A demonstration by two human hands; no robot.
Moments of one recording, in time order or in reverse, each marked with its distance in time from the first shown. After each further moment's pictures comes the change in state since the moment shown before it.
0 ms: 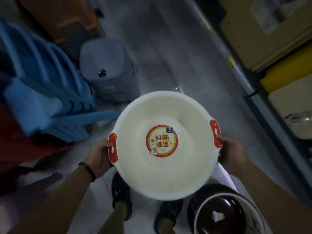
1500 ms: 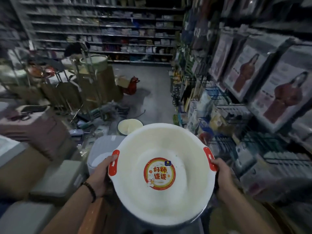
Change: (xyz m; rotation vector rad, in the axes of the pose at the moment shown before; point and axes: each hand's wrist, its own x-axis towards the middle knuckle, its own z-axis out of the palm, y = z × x) left_hand -0.018 1.048 0.222 -0.362 0.123 0.632; right_hand 0.092 -1.100 0.580 -0.155 -0.226 -0.393
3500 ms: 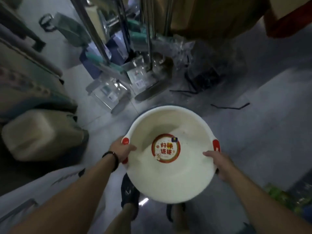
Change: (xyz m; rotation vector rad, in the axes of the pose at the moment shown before) left_hand 1.152 0.102 -0.162 0.061 0.893 -0.587; right_hand 1.207 0.049 0.876 -1.236 -0.564 0.424
